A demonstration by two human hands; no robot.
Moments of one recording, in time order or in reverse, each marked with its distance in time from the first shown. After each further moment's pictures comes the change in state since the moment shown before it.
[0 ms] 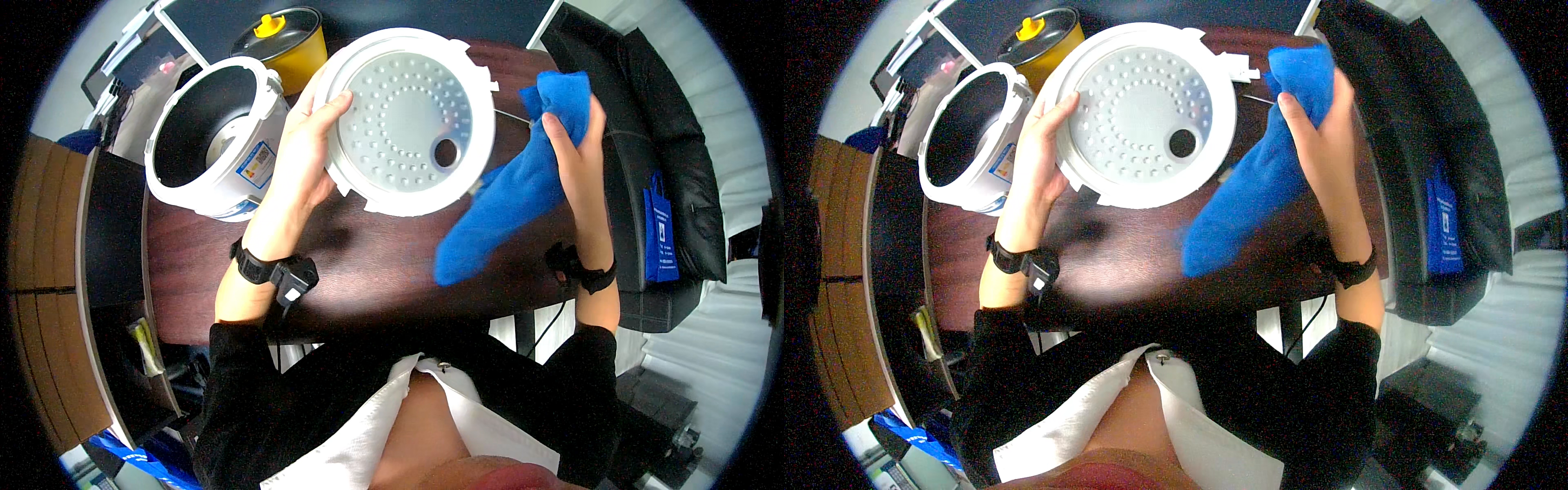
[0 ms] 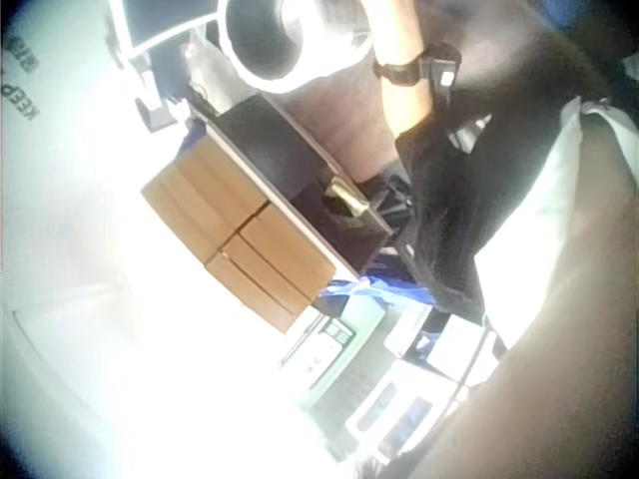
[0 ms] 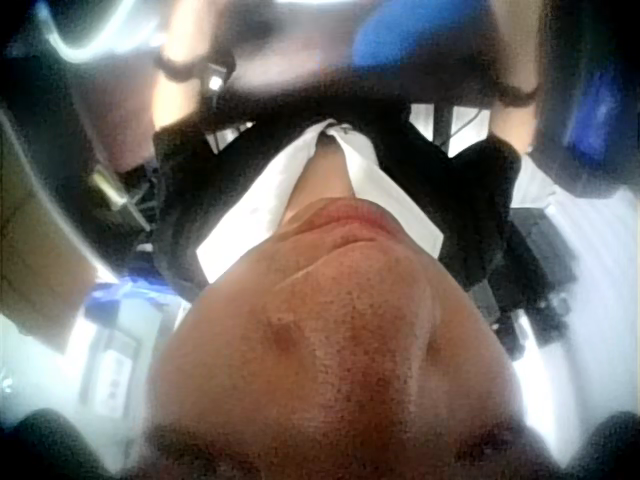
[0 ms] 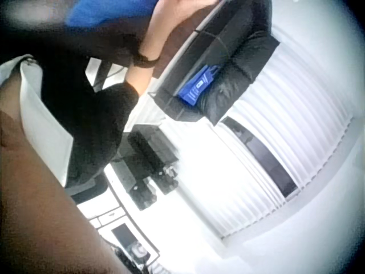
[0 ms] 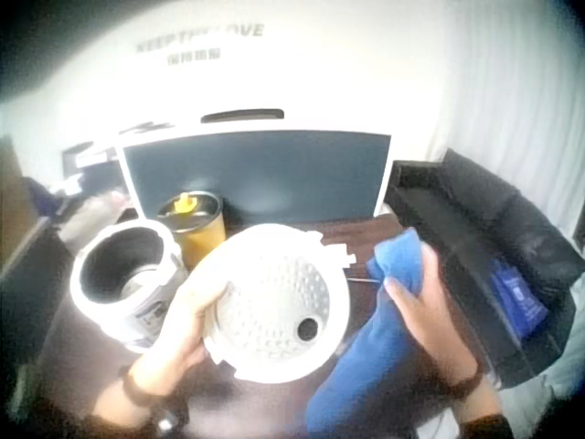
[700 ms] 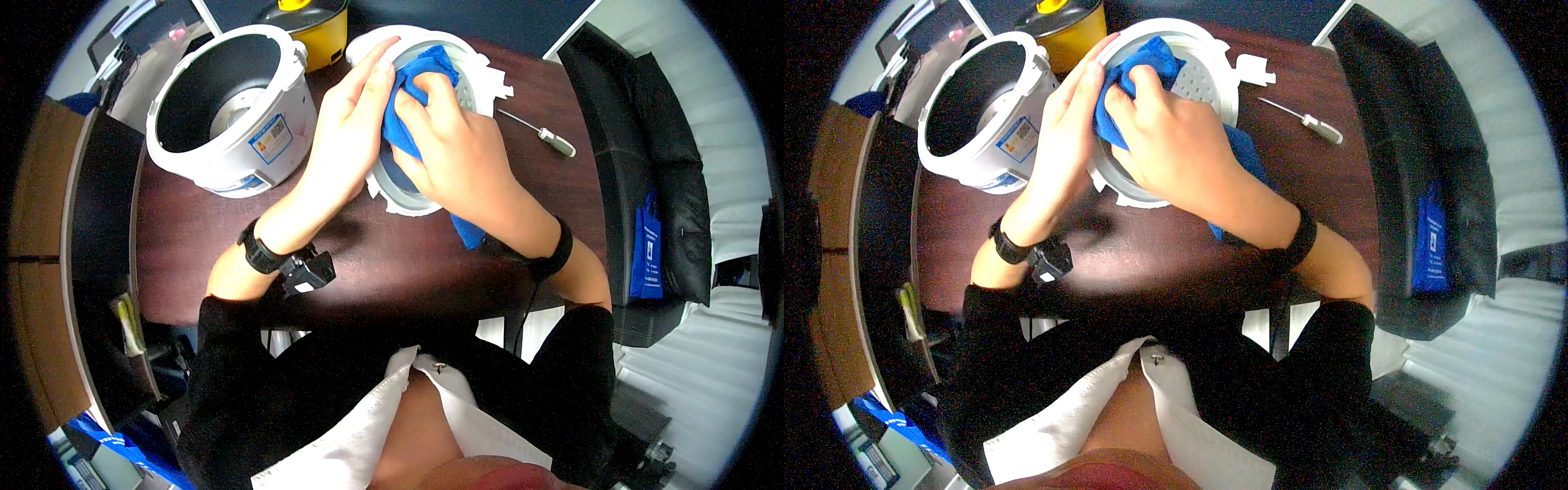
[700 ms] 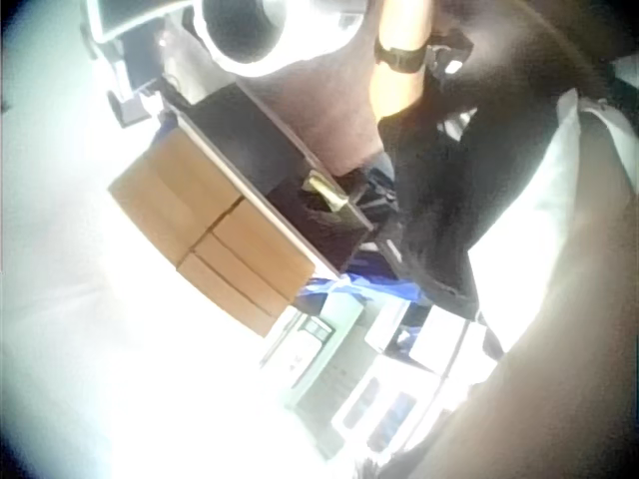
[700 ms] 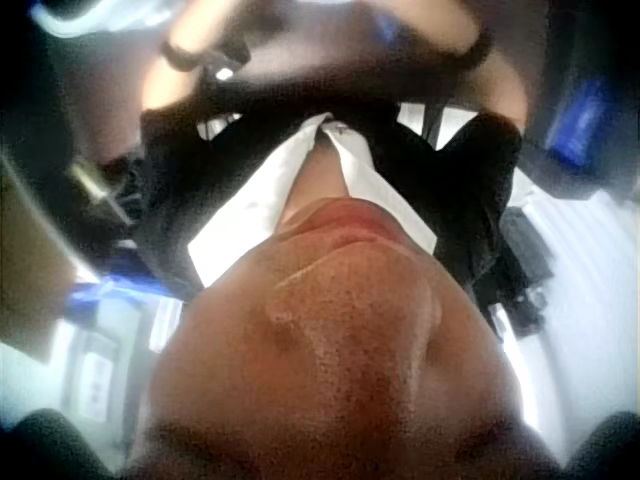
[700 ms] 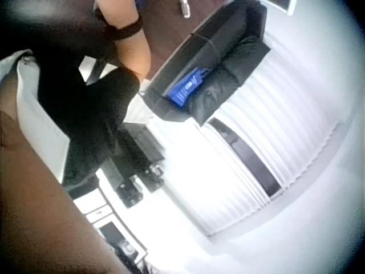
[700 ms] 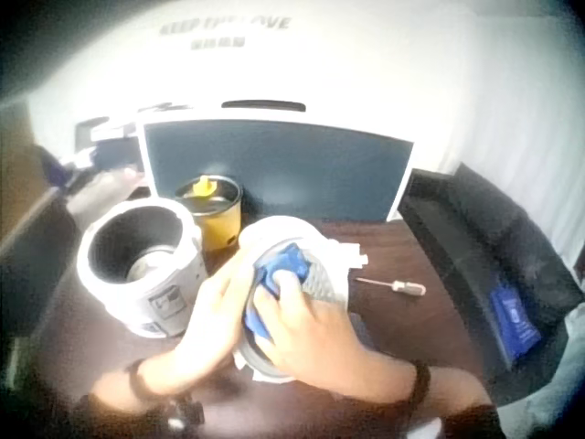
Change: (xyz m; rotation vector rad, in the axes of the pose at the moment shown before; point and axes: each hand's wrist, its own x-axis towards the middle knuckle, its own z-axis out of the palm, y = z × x) left_hand -0.009 -0.005 0.013 0.268 0.000 0.324; right_hand -0.025 -0.085 0.118 -0.515 -0.494 -0.733
